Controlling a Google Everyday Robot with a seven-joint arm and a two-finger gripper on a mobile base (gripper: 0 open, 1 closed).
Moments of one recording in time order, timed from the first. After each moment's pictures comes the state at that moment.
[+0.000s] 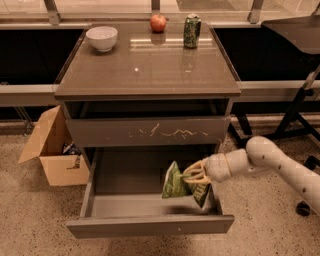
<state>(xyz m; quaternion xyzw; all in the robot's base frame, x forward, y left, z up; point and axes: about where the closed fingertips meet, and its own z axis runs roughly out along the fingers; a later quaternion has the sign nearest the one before) 0.547 -0.117 0.554 -0.68 0.51 0.31 0.43</state>
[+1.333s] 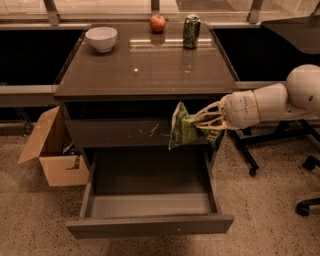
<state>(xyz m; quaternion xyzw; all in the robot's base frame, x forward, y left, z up) 0.573 -0.129 0.810 -0.77 0.36 0.14 0.51</state>
